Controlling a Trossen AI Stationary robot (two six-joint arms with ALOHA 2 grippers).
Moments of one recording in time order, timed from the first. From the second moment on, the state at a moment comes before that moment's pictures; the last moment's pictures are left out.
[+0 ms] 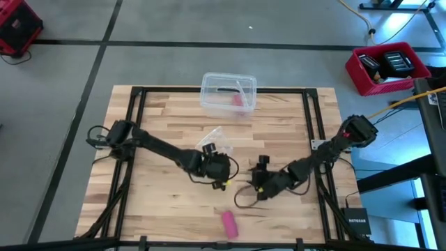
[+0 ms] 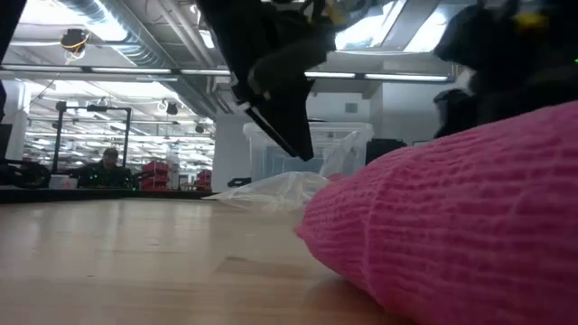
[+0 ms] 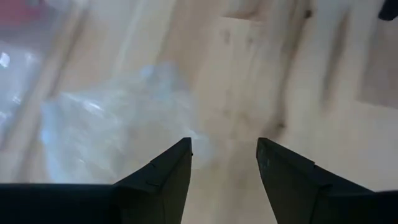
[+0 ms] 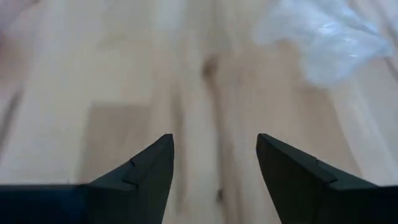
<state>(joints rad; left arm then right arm) -0.26 1.93 1.41 -0.59 -0.49 -0.41 0.55 1.59 0.68 0.00 0.55 0.33</state>
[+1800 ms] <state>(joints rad) 0.05 1.88 1.30 -0.41 -0.08 -0.14 0.28 1.59 0.52 0.26 0.35 0.65</state>
